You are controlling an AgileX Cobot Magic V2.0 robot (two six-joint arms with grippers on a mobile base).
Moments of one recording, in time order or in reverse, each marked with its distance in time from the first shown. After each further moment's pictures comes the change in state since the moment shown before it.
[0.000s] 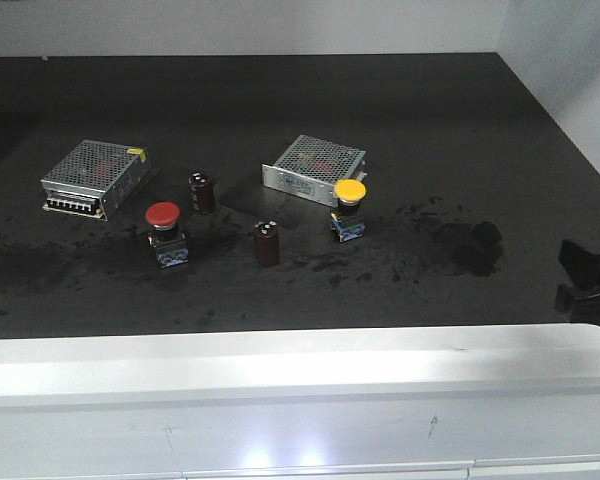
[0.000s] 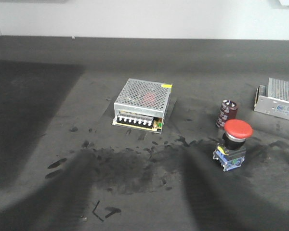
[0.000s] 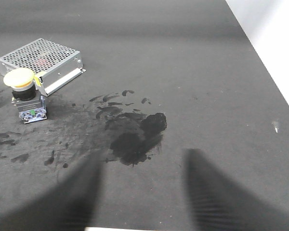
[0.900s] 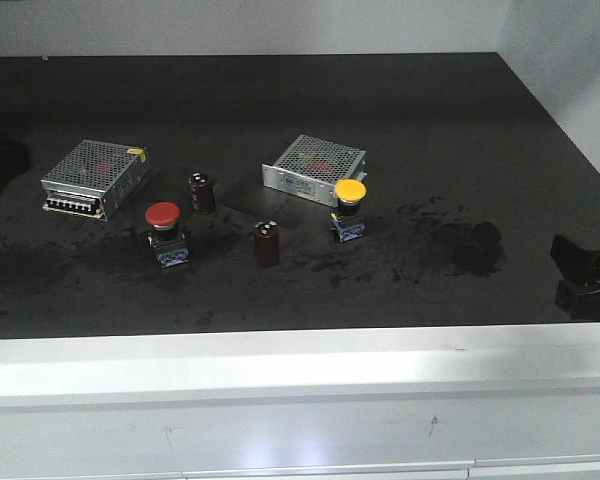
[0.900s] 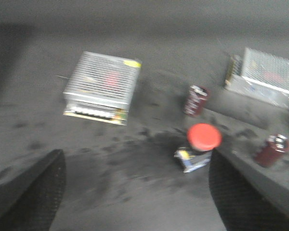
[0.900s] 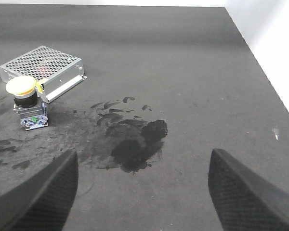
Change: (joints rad) left arm -0.118 0.519 -0.523 -0.092 0.304 0.023; right arm 0.000 0.000 0.000 0.000 -0.023 0.000
